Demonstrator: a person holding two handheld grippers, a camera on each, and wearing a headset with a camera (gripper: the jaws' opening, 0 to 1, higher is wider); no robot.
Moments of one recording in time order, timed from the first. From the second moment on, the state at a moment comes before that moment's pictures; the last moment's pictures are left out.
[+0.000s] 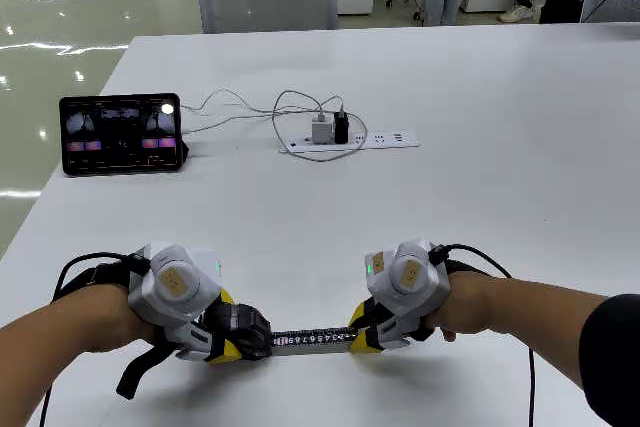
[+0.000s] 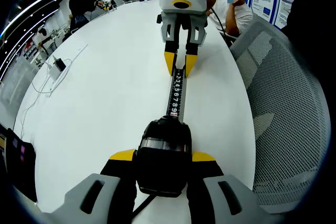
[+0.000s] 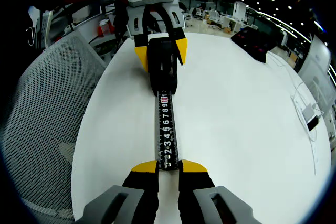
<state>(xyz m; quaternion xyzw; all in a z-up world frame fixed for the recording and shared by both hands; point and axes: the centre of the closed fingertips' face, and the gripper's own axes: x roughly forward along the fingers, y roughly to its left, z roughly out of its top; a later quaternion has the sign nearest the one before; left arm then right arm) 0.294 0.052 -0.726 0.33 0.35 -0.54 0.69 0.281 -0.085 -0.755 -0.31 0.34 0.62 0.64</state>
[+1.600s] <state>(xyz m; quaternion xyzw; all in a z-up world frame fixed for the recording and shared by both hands) 0.294 0.052 -0.725 0.33 0.35 -0.54 0.69 0.282 -0.122 -0.755 -0.32 0.34 0.61 0.64</state>
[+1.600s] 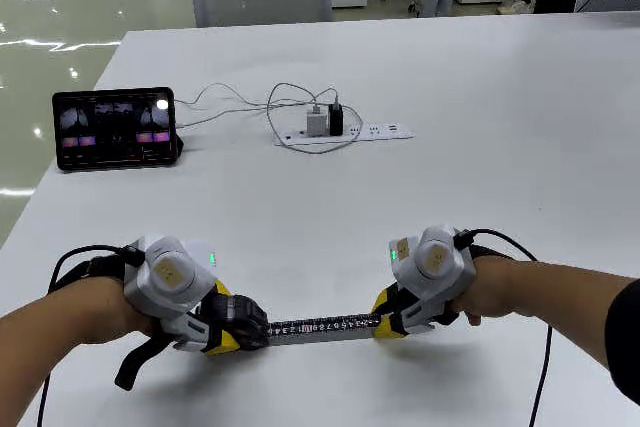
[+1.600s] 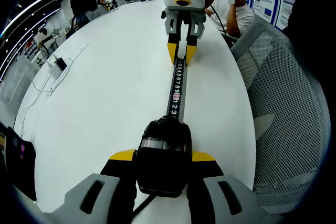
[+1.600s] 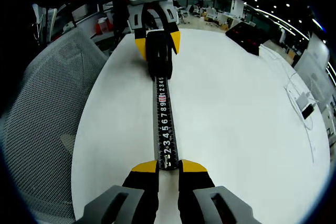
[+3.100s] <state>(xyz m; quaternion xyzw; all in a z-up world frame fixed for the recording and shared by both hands) 0.295 0.051 -0.726 0.33 0.35 -0.54 0.69 0.283 -0.151 -0.754 -0.31 0.36 0.60 0.64</state>
